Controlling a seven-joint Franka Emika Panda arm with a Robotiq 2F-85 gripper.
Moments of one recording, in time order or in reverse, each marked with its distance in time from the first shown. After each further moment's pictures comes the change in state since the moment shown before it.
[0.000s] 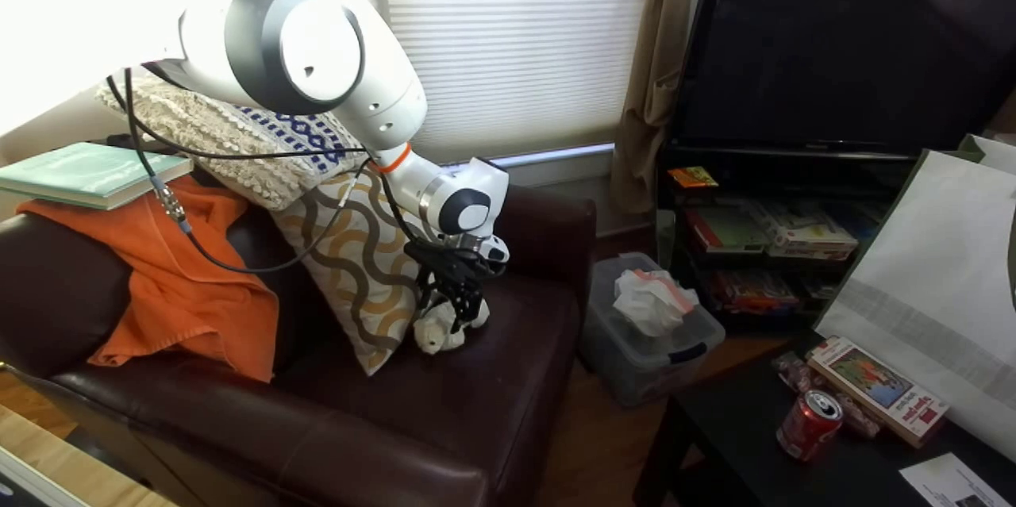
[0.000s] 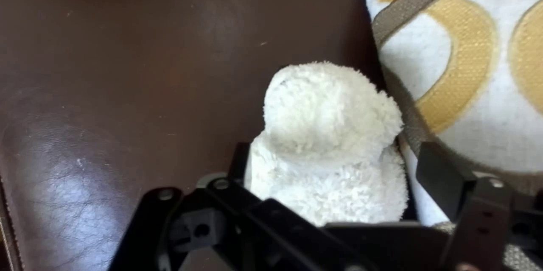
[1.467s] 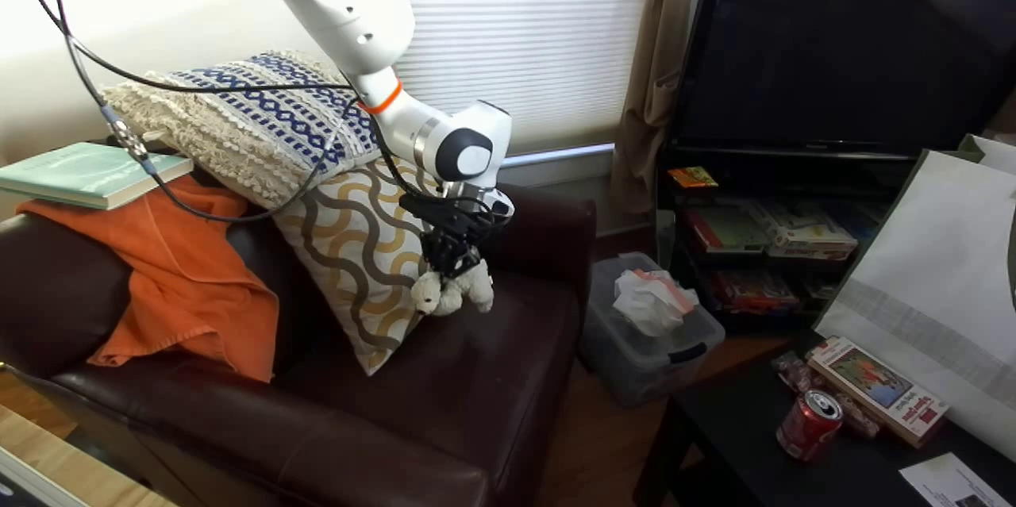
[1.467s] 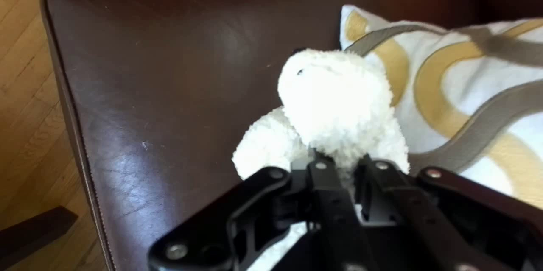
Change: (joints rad) arm -0.015 -0.302 -0.003 -0.248 -0.019 -0.034 -0.020
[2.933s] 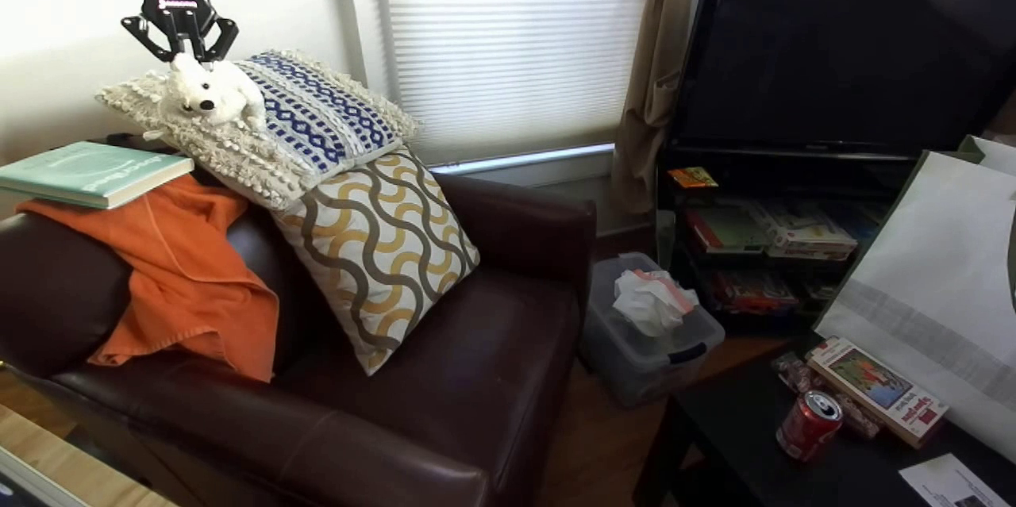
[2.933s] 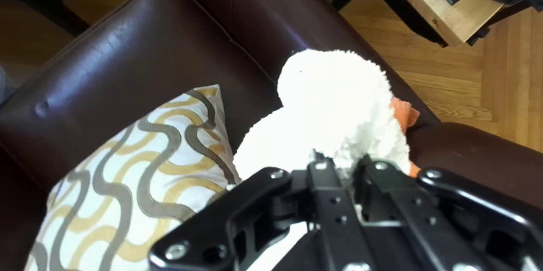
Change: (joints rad) arm 0.422 -0.659 0.288 -0.055 -0.333 -0.689 -0.178
